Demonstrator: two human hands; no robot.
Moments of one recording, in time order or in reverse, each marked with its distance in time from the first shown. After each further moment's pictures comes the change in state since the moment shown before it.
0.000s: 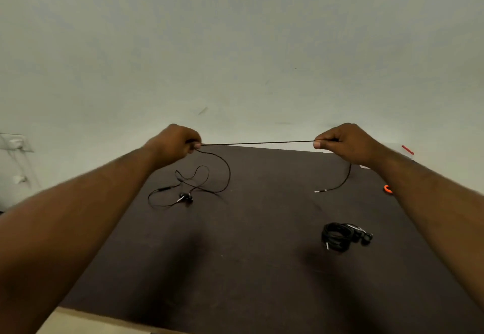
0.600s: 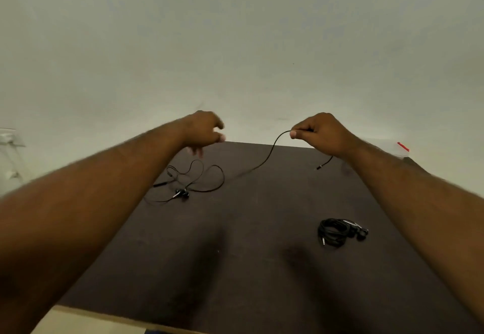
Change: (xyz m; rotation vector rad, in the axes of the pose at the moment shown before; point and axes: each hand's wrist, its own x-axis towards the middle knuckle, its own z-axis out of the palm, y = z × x) left_hand 0.024 0.067 -0.005 0.025 -0.245 -0.074; right_hand 0.020 -0.039 0.021 -0.013 0.021 -0.096
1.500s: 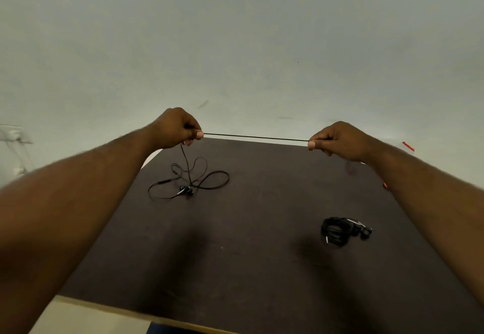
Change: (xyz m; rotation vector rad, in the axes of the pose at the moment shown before) left_hand -0.015 -0.062 -0.005 -0.198 0.201 0.068; right_hand -0.016 0.032 -0.012 0.063 -0.152 0.120
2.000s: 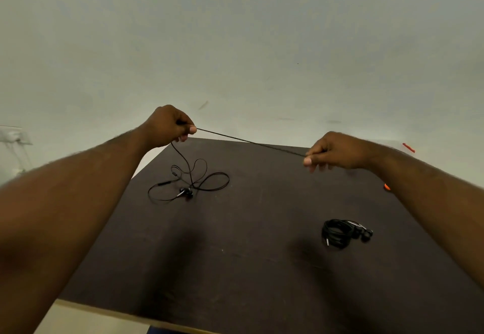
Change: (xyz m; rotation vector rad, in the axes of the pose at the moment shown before) left_hand 0.007 -0.018 -0.006 -0.056 0.108 -0.031; right_hand -0.012 -0.024 0.004 0.008 -0.270 0.051
